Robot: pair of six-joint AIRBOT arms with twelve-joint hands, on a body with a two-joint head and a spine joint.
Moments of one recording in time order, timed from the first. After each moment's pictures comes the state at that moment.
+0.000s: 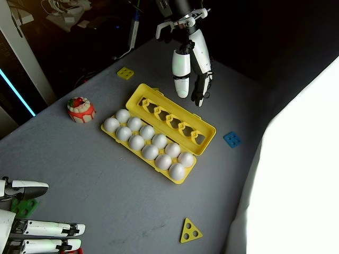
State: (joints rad) left arm 0.22 -0.93 1.10 0.63 0.90 -0.42; right arm -0.42 -0.82 1.08 -0.32 0.16 -0.47
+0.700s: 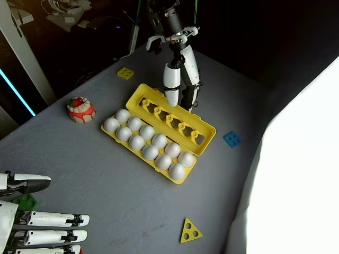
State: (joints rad) left arm 0.34 -0.98 1.12 0.60 0.84 -0.60; right arm -0.43 -0.82 1.08 -0.32 0.23 -0.47
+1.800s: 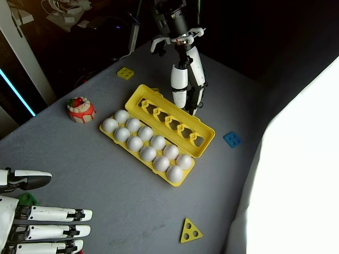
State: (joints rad) left arm 0.35 -0.98 1.16 0.56 0.81 -0.57; right arm -0.44 -0.83 1.08 -0.32 0.26 -0.47
